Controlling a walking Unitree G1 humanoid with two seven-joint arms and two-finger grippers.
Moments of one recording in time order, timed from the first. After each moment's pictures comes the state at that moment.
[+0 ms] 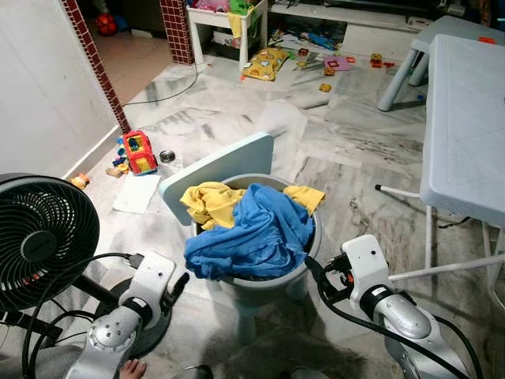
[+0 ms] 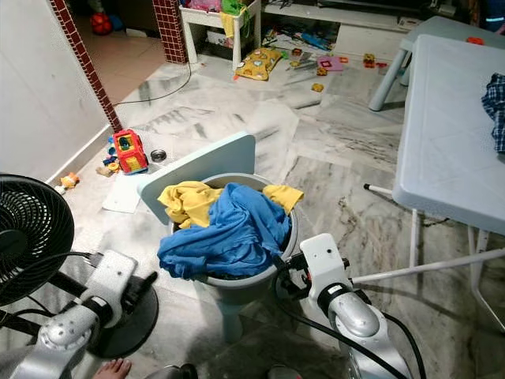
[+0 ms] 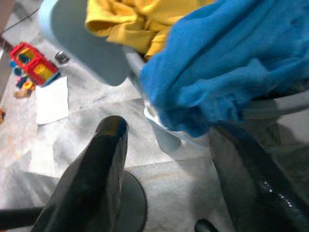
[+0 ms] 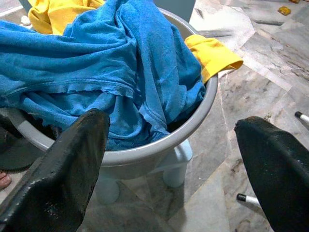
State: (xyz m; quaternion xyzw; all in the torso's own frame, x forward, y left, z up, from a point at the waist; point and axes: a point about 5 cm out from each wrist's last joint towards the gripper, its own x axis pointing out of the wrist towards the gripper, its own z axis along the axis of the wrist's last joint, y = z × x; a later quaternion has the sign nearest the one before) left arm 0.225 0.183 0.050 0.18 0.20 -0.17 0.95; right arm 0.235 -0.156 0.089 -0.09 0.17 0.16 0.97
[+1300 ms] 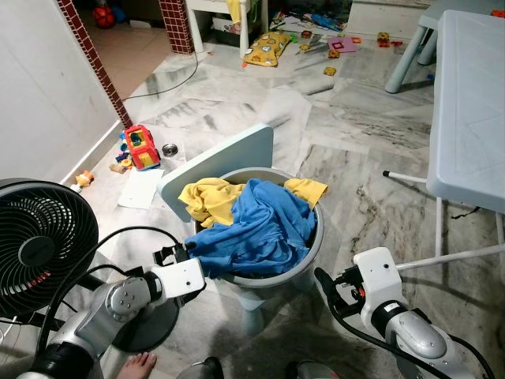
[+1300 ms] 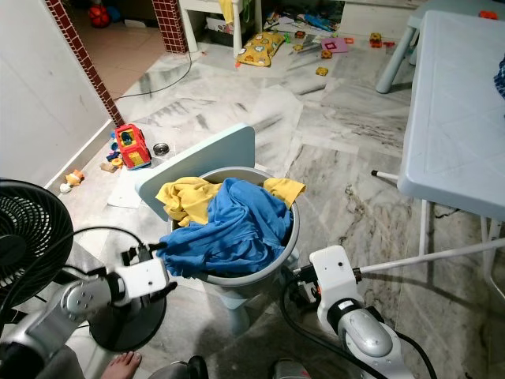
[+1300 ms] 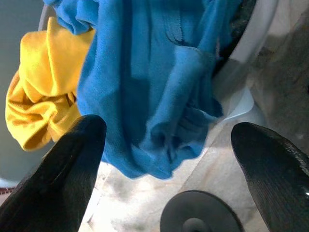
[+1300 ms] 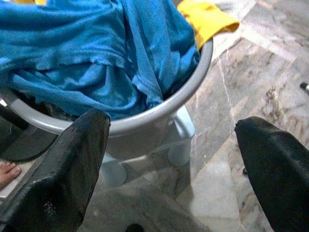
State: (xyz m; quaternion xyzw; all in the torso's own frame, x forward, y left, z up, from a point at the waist) left arm 0.275 0.182 0.046 0.44 0.11 -0.40 0.80; right arm 0.212 -0.166 0.088 -0.09 0.20 0.14 0.97
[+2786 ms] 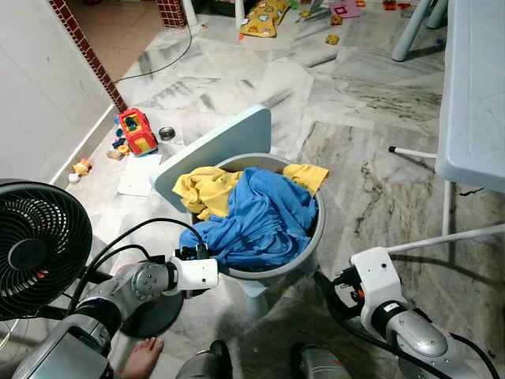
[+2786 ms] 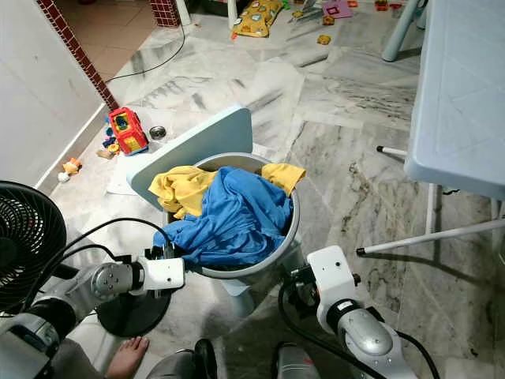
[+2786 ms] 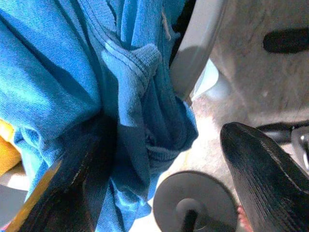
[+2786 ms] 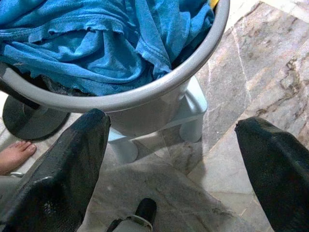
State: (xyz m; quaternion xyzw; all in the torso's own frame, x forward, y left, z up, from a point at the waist) left arm 0.303 0.167 0.030 0.50 0.14 -0.46 0.72; right arm 0.211 -0.163 0.095 -0.10 0.21 0.14 0.96
